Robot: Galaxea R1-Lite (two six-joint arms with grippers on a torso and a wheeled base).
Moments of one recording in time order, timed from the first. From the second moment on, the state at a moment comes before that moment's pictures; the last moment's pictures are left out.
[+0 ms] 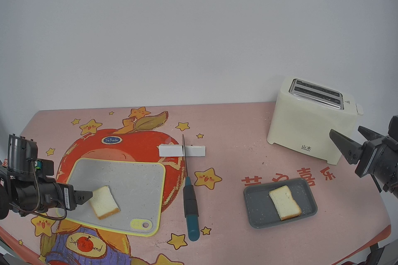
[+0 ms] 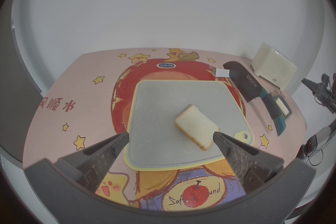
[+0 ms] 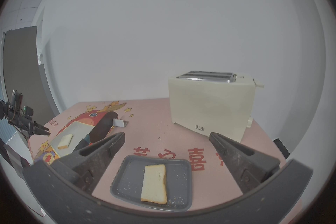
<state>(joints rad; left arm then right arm) -0.25 1.35 -0.45 -0.08 0.05 -0.10 0.72 1.10 -0.48 -0.41 -0.51 0.23</state>
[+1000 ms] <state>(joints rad) -0.29 1.42 -0.43 -0.13 0.09 -0.12 0.72 1.10 -0.48 -0.41 -0.51 0.23</state>
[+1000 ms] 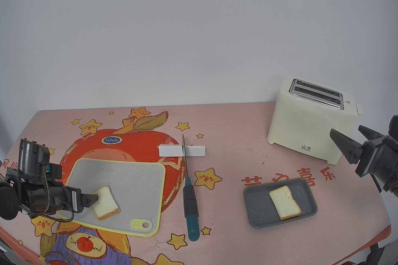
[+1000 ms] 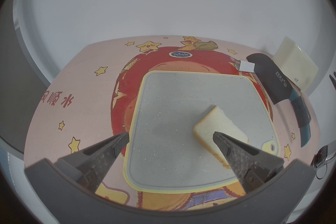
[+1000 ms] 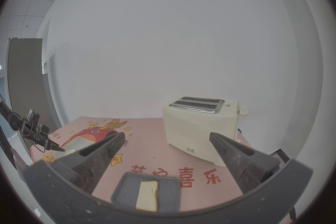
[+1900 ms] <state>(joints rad) -0.29 1.42 -0.42 -0.14 0.09 -0.12 0.71 1.09 -0.48 -0.41 -0.51 0.21</state>
